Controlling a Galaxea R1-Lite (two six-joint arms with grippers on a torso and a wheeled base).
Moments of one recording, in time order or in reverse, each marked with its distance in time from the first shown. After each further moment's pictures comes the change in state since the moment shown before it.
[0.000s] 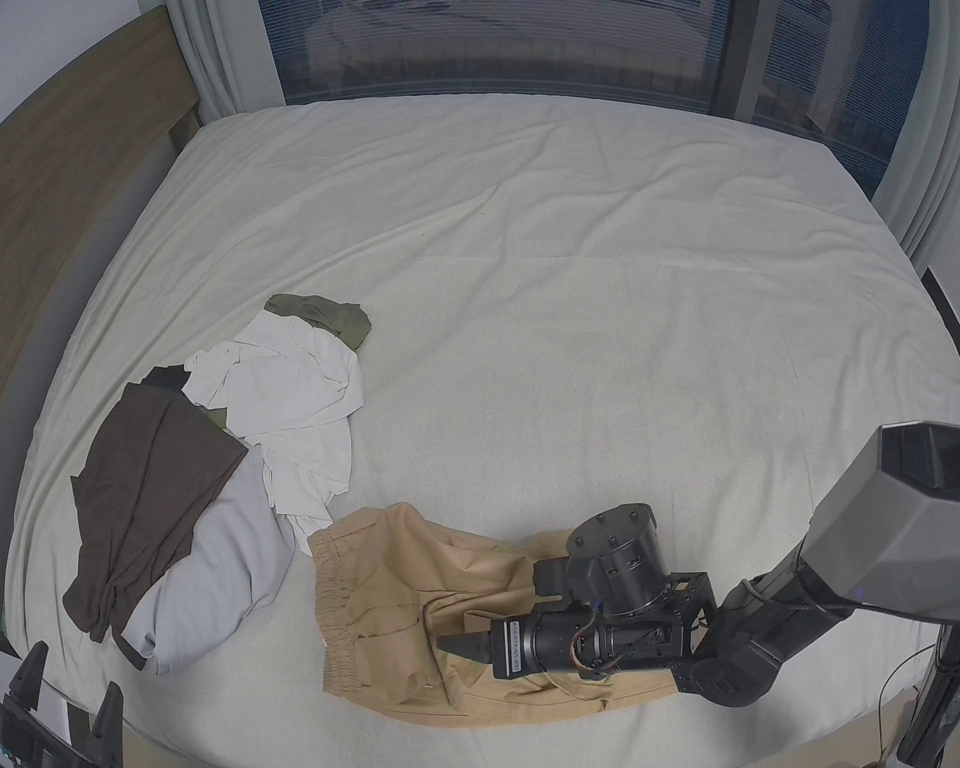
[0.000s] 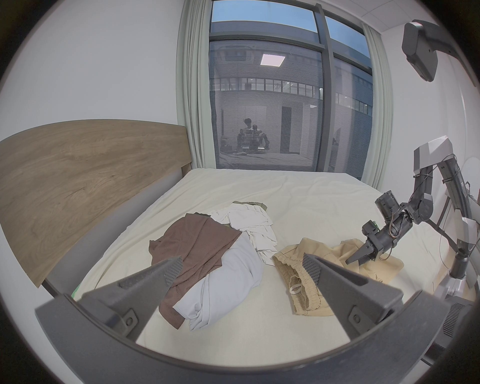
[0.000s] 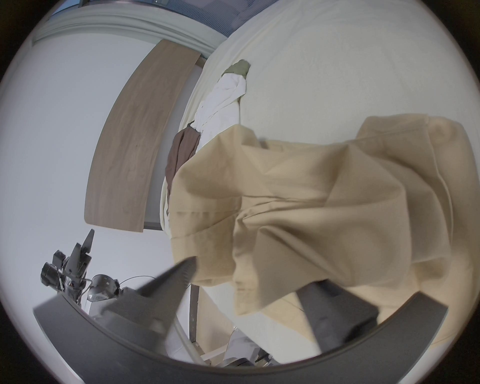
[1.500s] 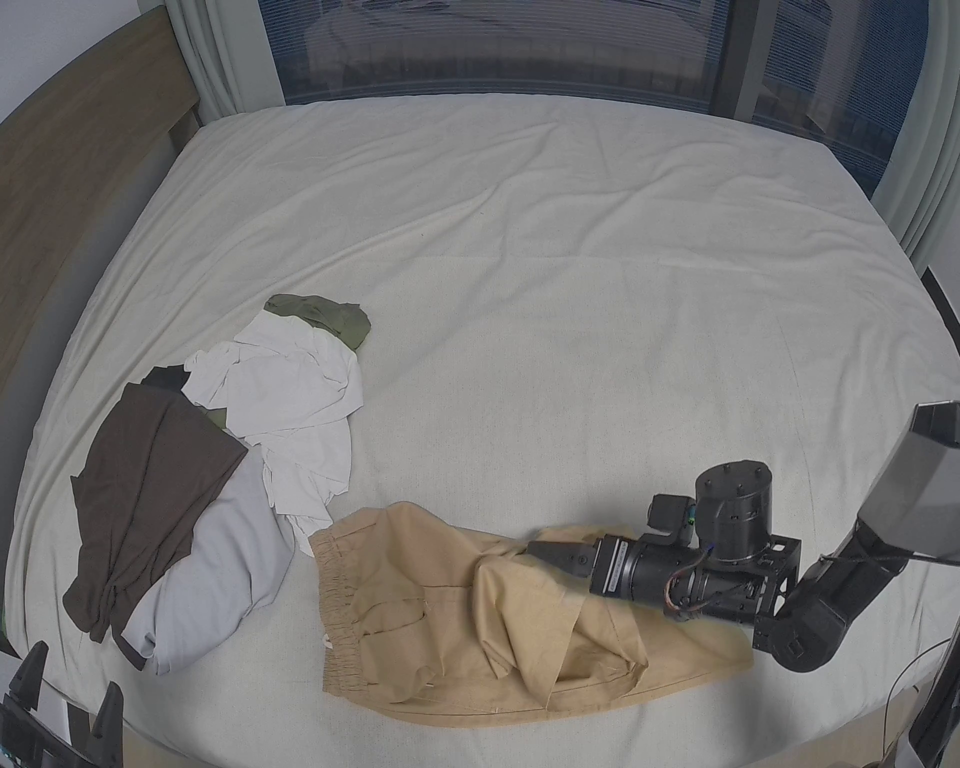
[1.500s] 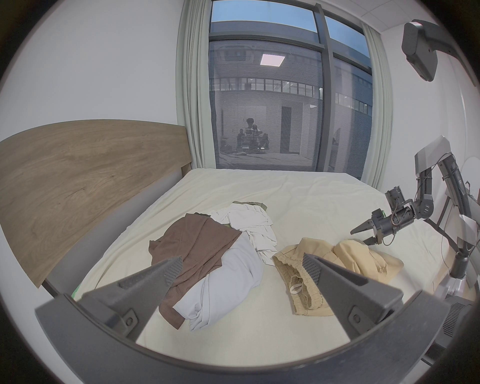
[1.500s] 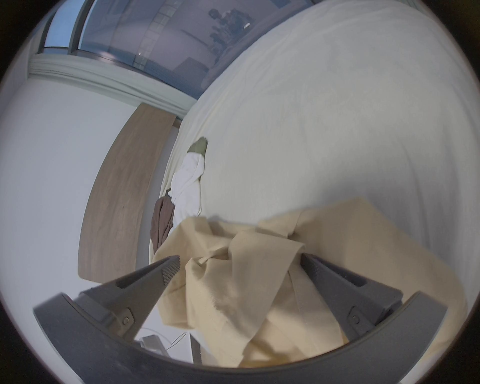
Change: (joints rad) left arm 0.000 0.000 0.000 0.000 0.000 0.001; right arm -0.204 -0.085 0.217 -0.306 -0.054 0.088
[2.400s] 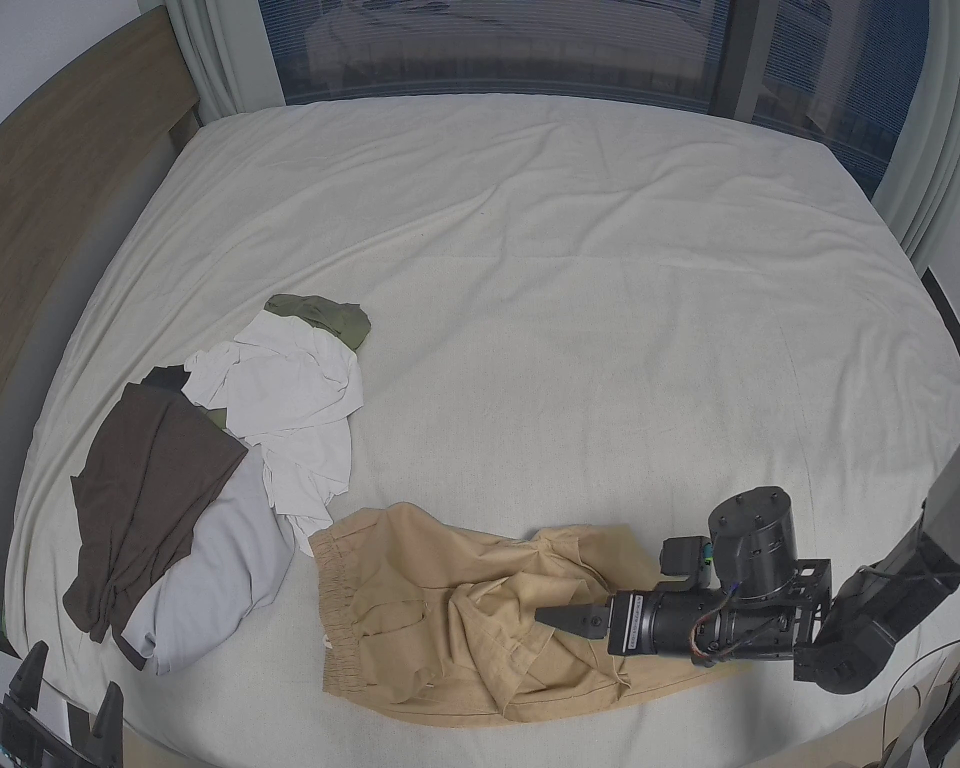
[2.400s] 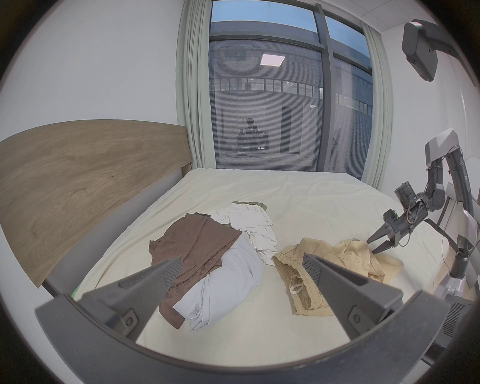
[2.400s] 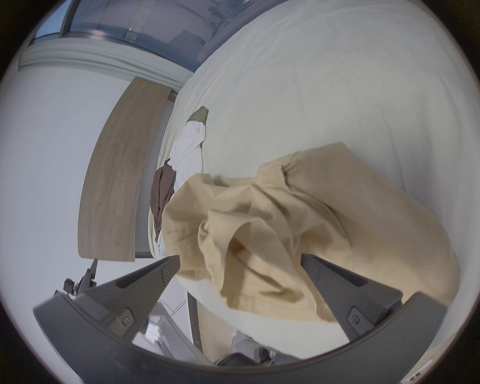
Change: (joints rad) left arm 0.000 0.000 0.000 0.000 0.000 0.000; right arm 0.091 -0.187 0.077 0.277 -0.003 -0.012
